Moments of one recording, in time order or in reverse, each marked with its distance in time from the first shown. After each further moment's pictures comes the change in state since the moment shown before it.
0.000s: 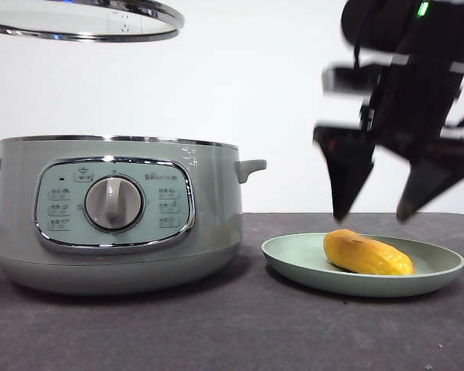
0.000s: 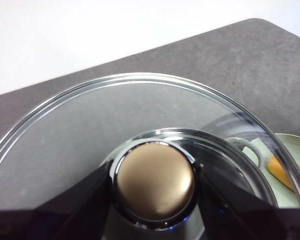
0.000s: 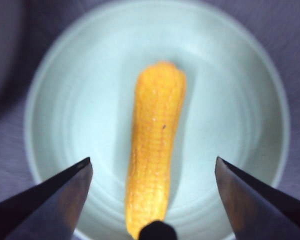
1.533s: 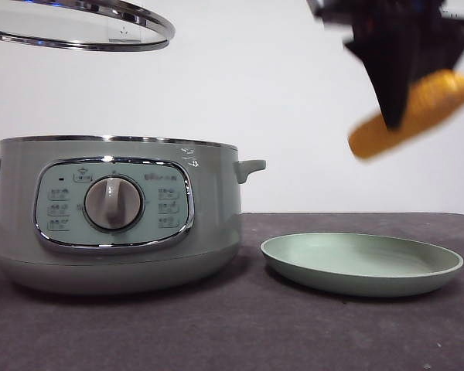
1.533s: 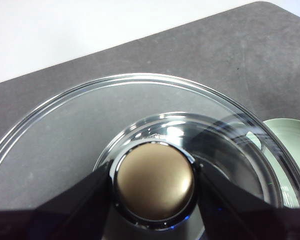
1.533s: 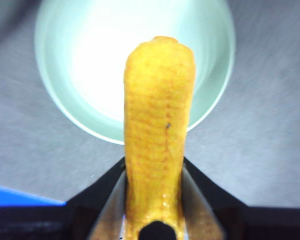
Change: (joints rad) left arm 0.000 -0.033 0.000 -0.071 -0.025 0.009; right arm 0.051 0.141 0.488 -0.722 0.074 -0.022
